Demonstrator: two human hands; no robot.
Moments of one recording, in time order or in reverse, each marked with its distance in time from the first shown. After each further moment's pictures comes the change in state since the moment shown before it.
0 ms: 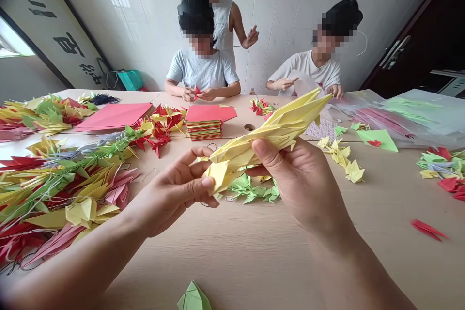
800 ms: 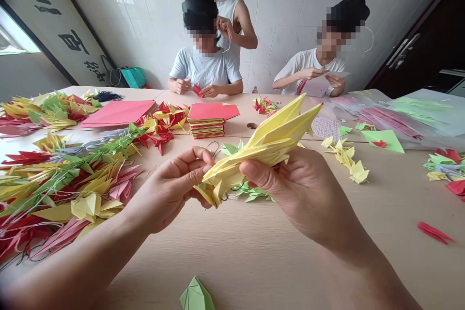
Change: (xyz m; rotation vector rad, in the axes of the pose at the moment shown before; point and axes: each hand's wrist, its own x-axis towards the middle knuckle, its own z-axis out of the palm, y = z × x) left_hand -0.004 0.001 0.000 0.160 0.133 0.027; right_hand -0.008 -0.010 -0.001 -0.267 -0.251 -0.113
